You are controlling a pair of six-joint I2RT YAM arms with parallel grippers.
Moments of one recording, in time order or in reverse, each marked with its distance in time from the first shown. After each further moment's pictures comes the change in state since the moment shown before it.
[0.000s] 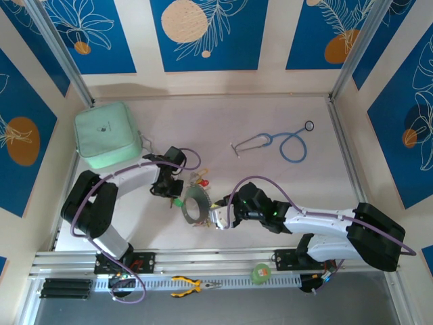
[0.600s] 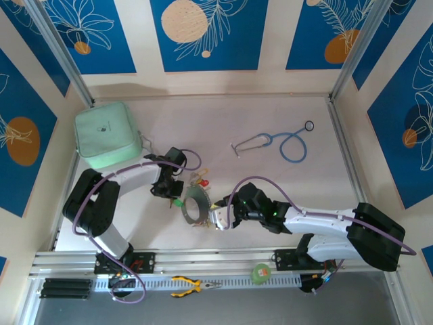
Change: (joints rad) left arm 0.000 0.016 0.000 -0.002 -0.003 0.010; right arm 0.006 0.000 0.000 0.000 0.000 0.000
